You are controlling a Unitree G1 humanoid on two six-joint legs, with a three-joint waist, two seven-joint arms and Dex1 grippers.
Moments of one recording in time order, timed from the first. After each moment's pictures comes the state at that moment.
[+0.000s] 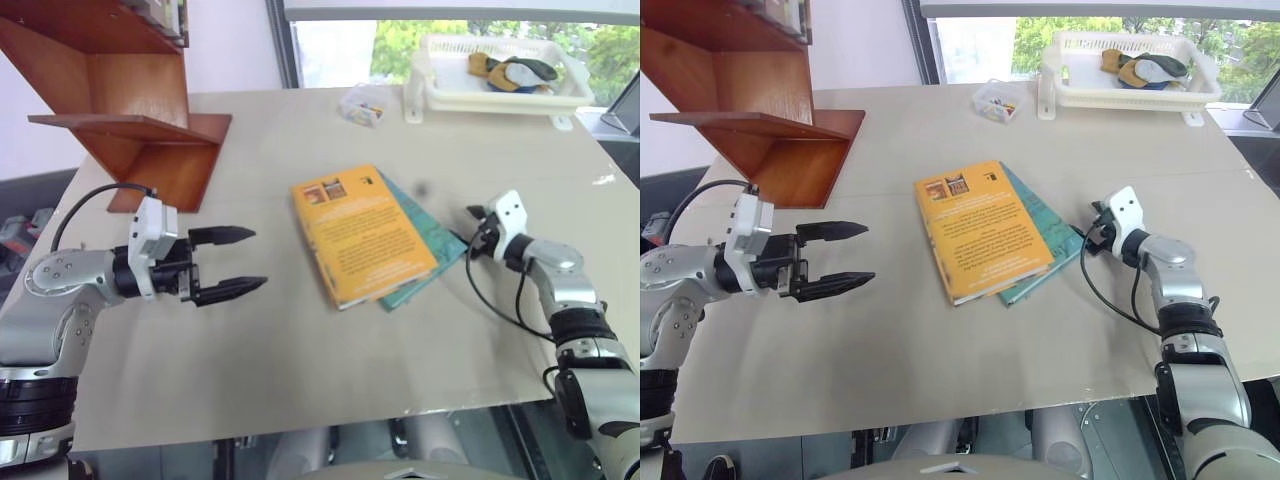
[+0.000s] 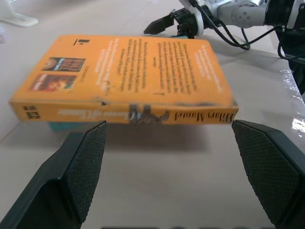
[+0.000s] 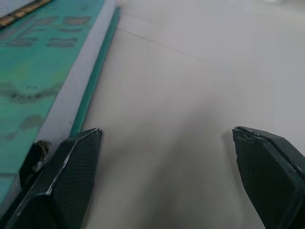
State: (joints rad) left arm -0.17 0.90 0.27 -0.13 -0.62 0.38 -1.30; right arm -0.60 -0.45 -0.07 0.66 0.13 -0.02 0.81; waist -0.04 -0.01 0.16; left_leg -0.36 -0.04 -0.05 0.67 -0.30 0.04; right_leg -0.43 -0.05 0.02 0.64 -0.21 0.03
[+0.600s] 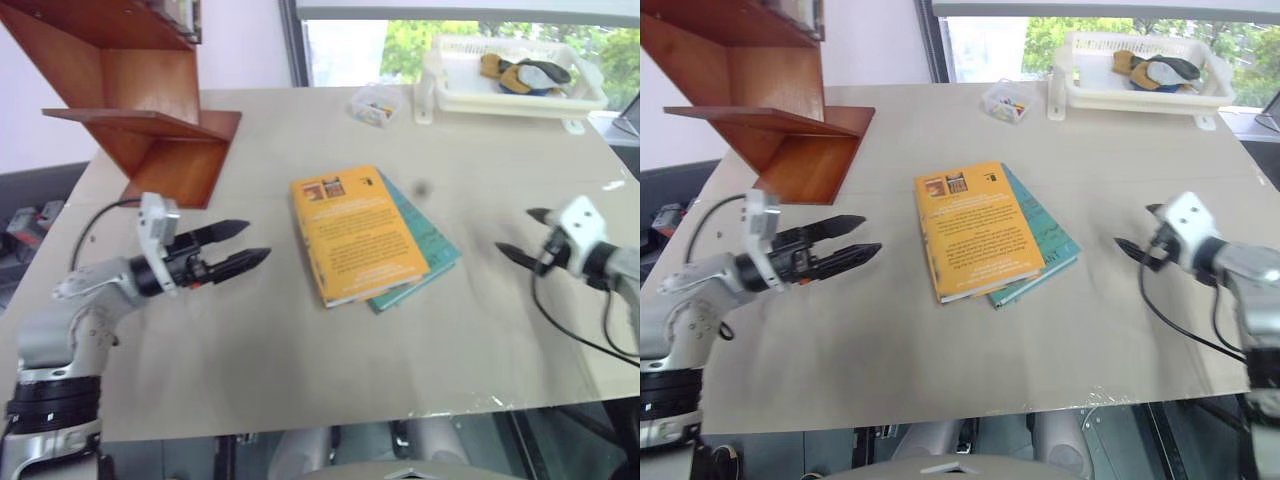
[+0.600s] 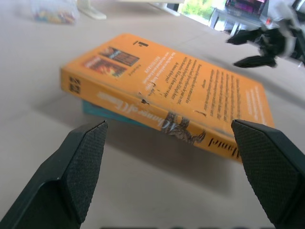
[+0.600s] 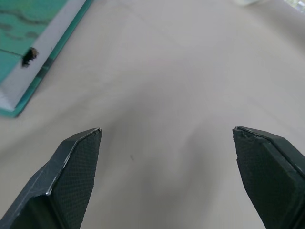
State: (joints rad) left arm -0.22 0.73 0.30 -0.08 -0.76 0.66 -1.02; right arm -0.05 -0.84 -0.32 -0.07 0.35 0.19 1.01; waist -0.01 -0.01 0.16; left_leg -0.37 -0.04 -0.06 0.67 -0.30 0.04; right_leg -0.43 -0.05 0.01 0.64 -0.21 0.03
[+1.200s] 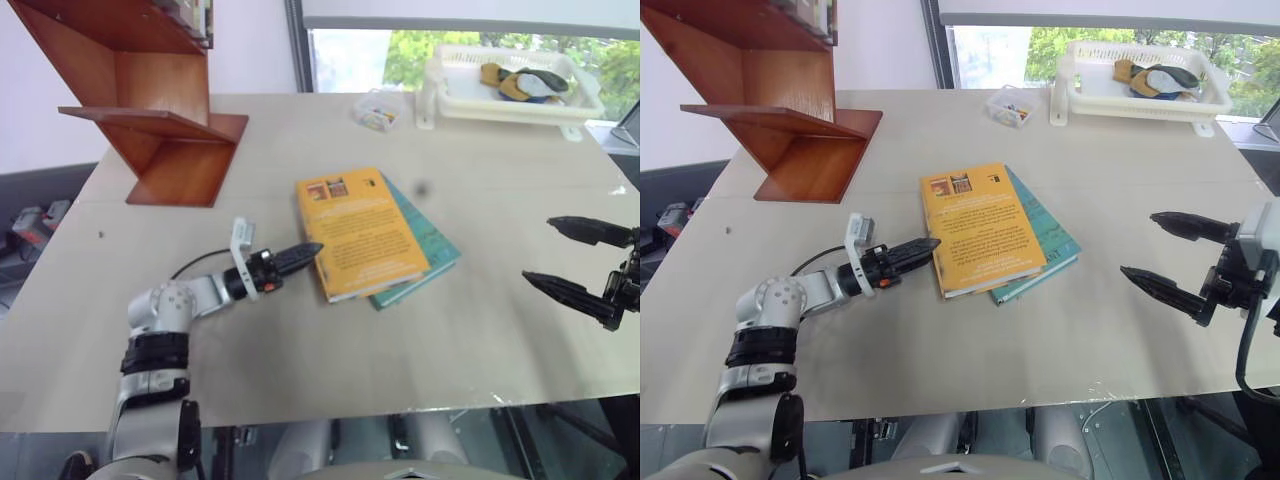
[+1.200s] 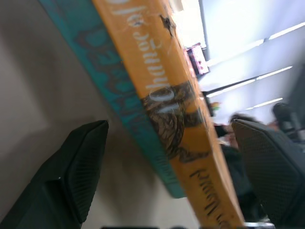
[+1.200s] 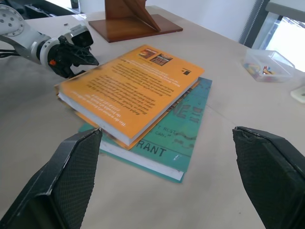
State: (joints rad) left arm -0.52 0.45 0.24 0.39 -0.89 1.17 -0.88; right arm 0.14 -0.91 -0.63 -0.52 0.81 0.52 1.02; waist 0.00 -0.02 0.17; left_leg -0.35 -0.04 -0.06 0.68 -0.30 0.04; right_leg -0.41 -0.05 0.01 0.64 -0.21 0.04
